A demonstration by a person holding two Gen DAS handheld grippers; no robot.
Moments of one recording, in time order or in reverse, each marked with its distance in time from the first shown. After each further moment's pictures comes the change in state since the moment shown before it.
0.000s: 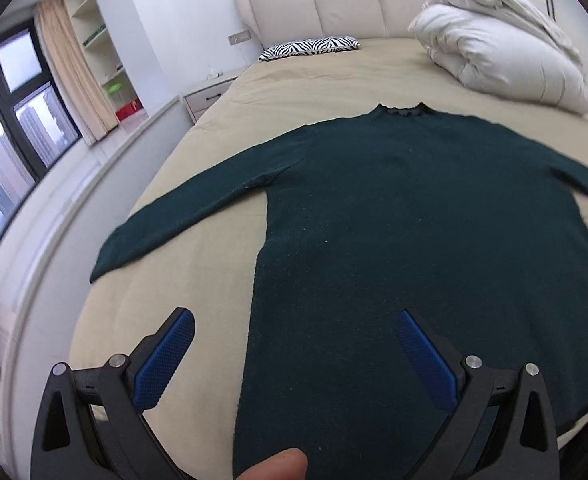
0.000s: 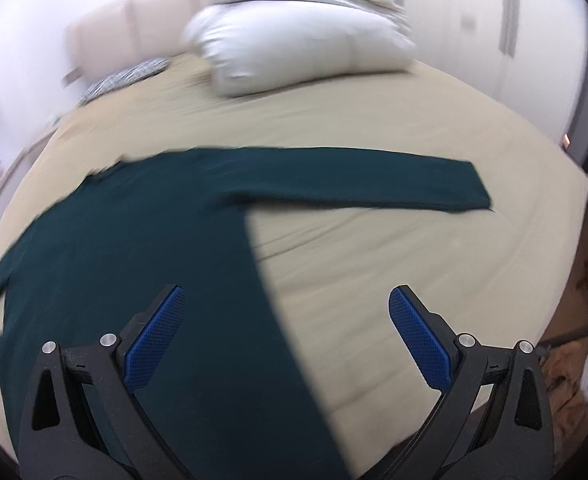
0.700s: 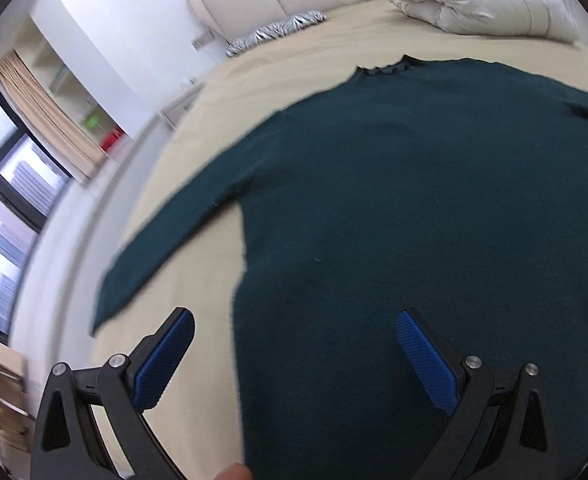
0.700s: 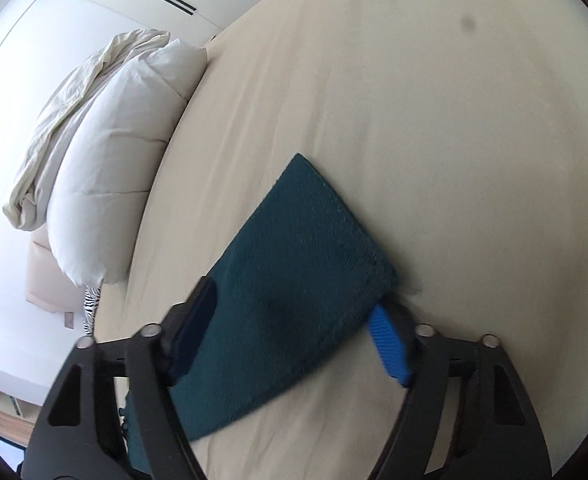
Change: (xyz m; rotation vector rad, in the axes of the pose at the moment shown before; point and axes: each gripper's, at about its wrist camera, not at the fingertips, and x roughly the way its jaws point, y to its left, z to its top) left arm 0.066 -0.018 0.035 0.168 0.090 0.022; right arm 0.171 -0.254 0.097 0.755 0.015 0.173
